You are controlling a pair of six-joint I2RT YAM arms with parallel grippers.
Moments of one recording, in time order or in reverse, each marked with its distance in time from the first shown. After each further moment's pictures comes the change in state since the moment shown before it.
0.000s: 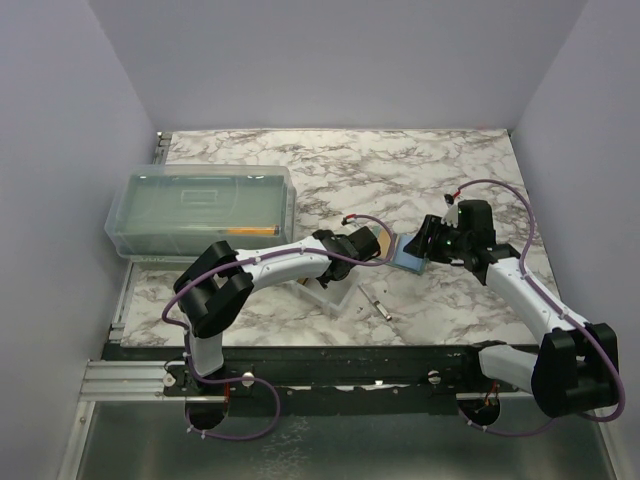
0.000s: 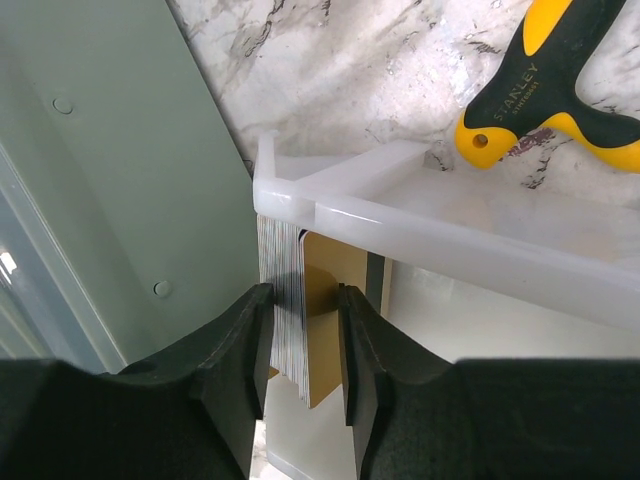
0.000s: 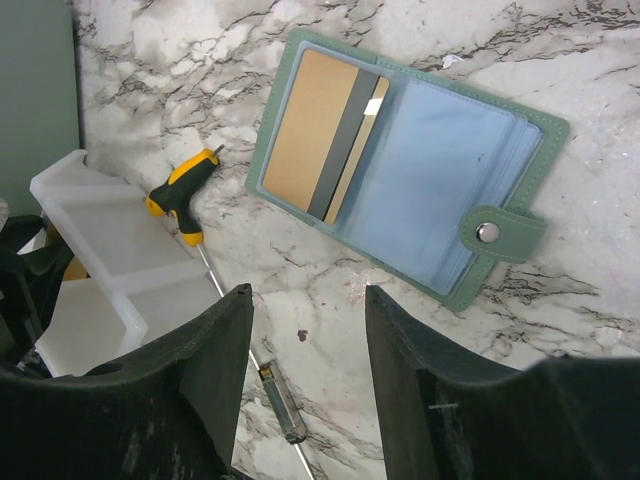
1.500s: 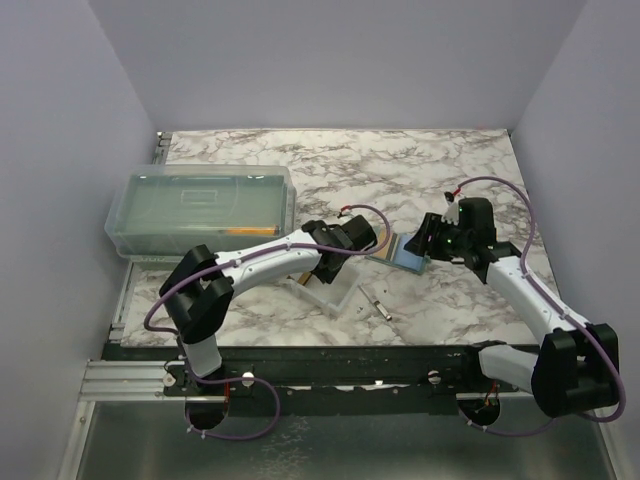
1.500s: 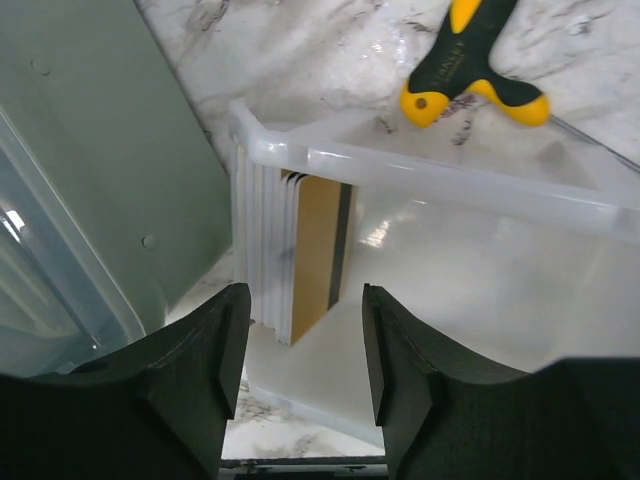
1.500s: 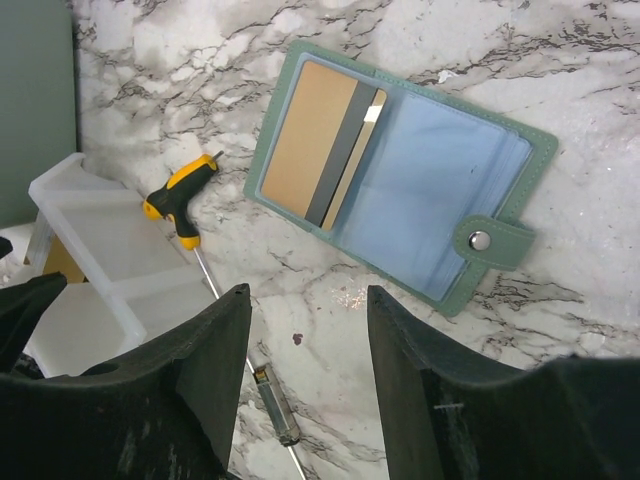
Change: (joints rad) left arm 0.013 -0.098 0.050 -0.079 0.190 -0.071; right arm 0.000 0.007 0.022 -0.011 0.009 -0.027
